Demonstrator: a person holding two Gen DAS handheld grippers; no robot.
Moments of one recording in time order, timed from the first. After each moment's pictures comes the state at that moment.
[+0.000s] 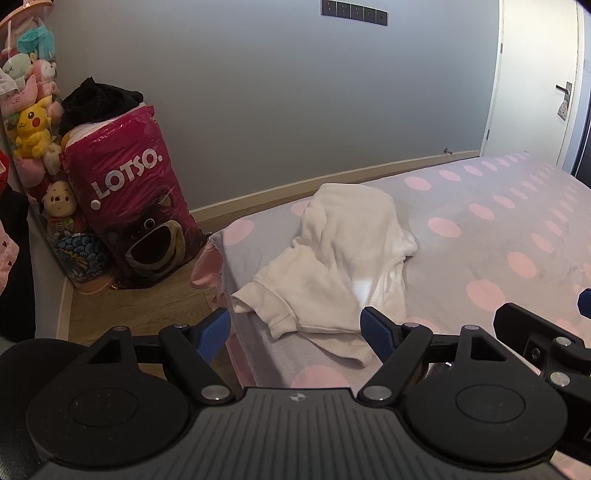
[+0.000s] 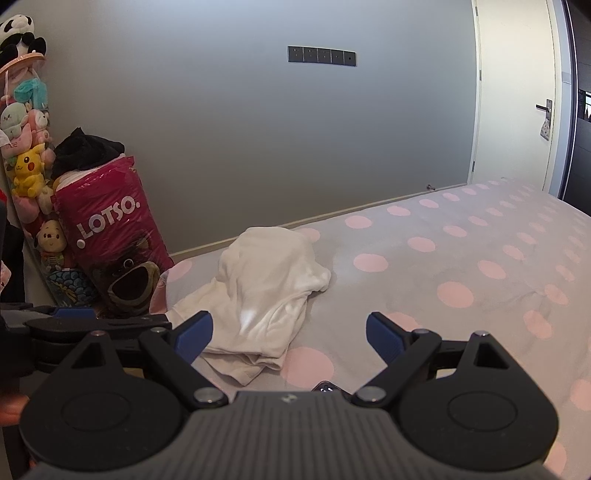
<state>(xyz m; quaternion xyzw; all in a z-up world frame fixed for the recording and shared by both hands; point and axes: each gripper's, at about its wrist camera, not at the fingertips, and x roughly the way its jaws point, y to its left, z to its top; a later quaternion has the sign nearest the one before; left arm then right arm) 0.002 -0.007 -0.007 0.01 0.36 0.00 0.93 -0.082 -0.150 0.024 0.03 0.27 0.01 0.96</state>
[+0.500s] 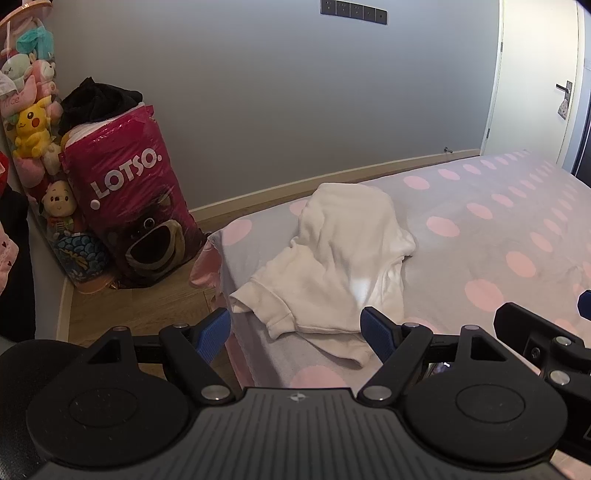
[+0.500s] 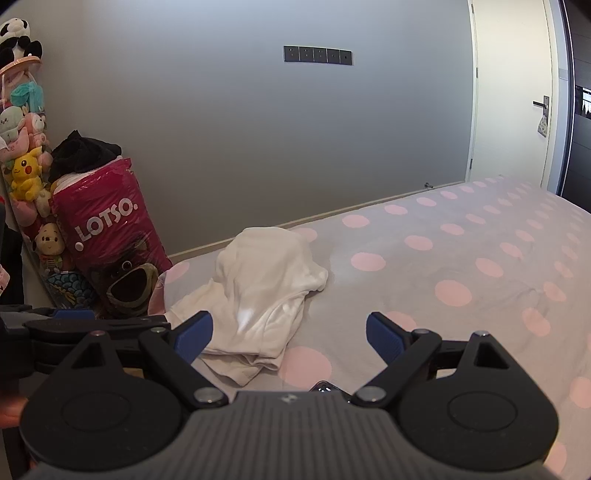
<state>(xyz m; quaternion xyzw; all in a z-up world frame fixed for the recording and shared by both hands) 0.002 -0.012 -0.005 0.01 0.36 0.00 0.93 -0.082 -0.151 0.022 0.03 0.27 0.01 0.96</state>
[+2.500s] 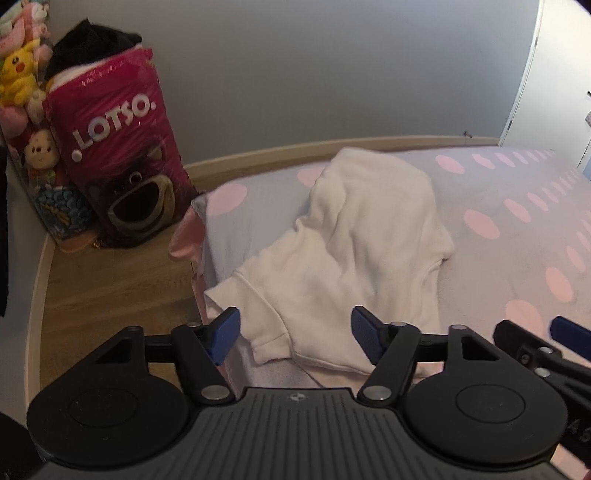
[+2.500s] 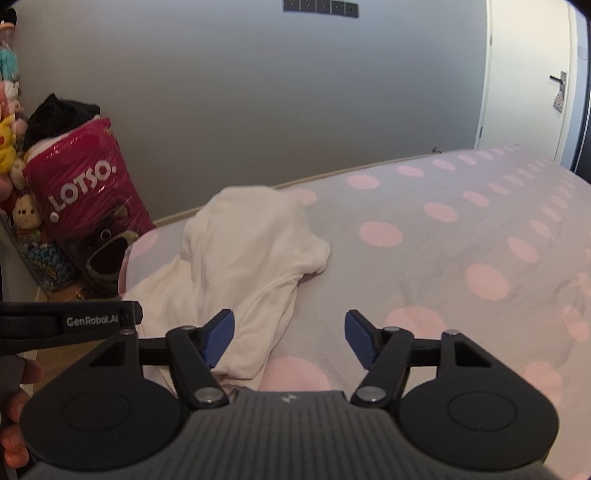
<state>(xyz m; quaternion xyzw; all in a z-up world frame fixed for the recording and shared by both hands) 0.104 0.002 -0.072 -0.04 0.43 0.02 0.90 0.044 -0.157 -0.052 0.02 0.35 0.02 0.94</state>
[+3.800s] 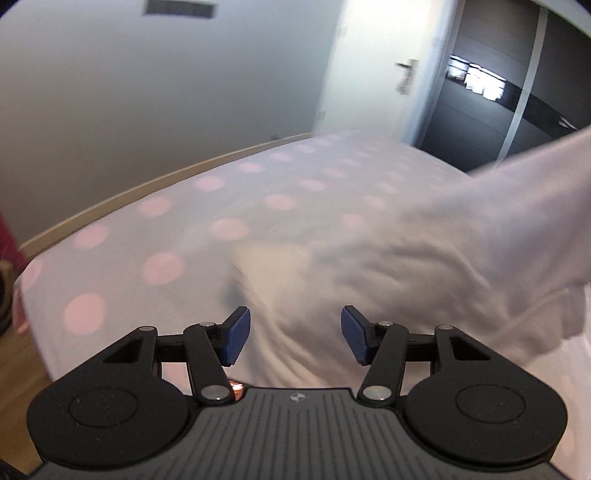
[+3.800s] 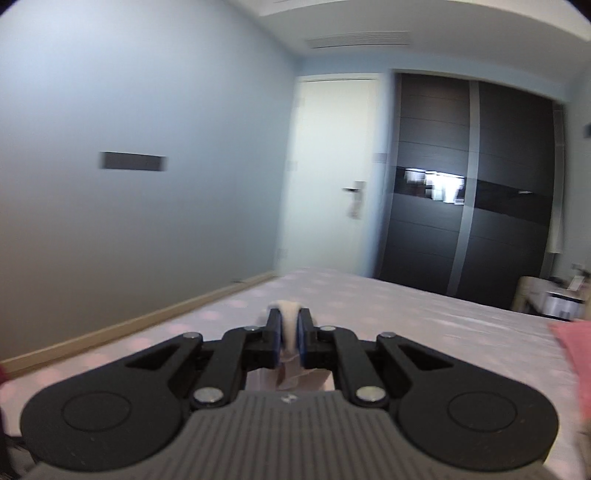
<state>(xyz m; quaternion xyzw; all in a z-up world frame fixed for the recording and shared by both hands) -0.007 -0.172 0.015 0.02 0.34 -0.29 0.89 -0.180 -0.276 0.159 -0.03 0.12 -0.34 0.93</state>
